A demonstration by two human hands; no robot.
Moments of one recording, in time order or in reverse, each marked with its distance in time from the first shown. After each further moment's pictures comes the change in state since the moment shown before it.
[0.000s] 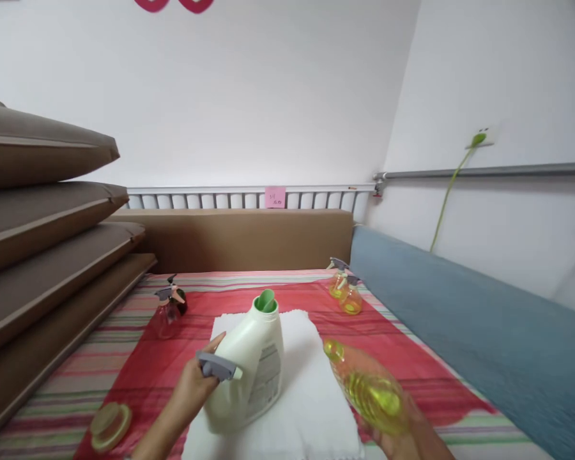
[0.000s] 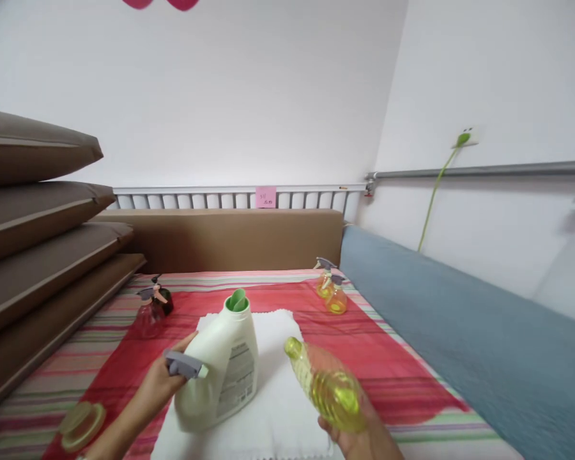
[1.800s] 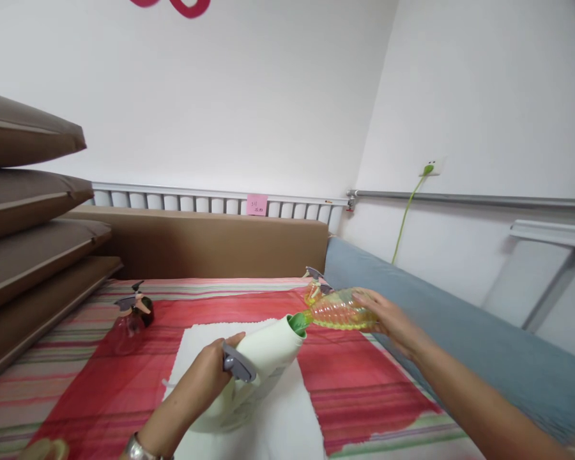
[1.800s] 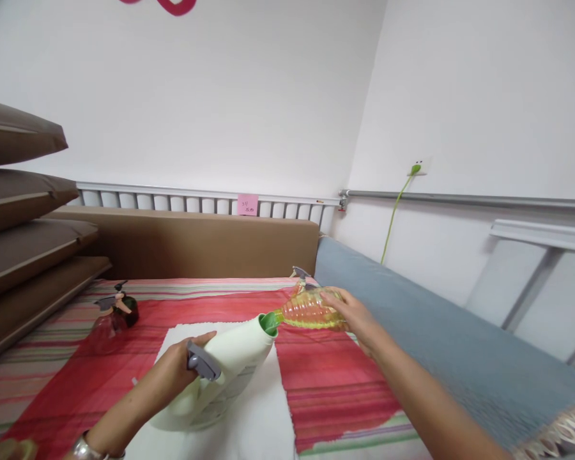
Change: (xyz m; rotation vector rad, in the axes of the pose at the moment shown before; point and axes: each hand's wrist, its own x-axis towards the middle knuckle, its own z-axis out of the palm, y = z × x) left_hand 0.025 0.081 0.064 0.266 -0.322 0.266; right_hand 0.071 -0.169 0.025 -0.709 0.142 -0.199
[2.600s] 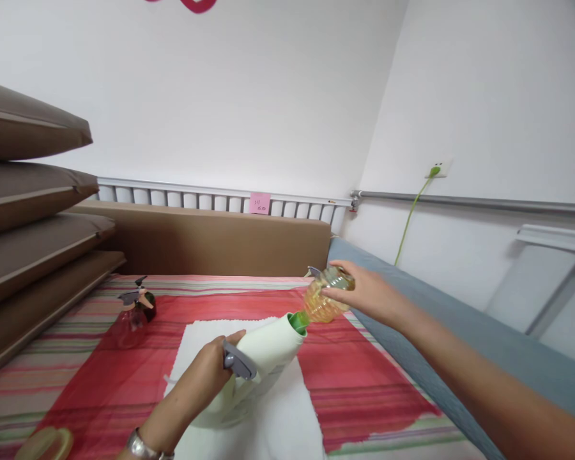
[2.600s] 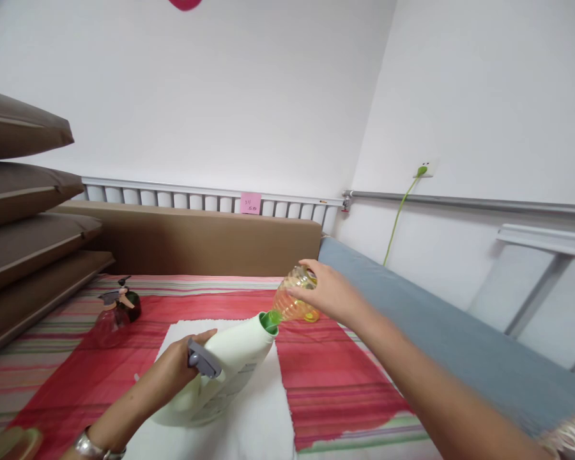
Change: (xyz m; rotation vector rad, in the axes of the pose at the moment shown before) left_hand -0.004 -0.002 0.000 -0.010 -0.005 0.023; right_hand -0.008 -0.075 0.038 -0.824 -0.019 -0.439
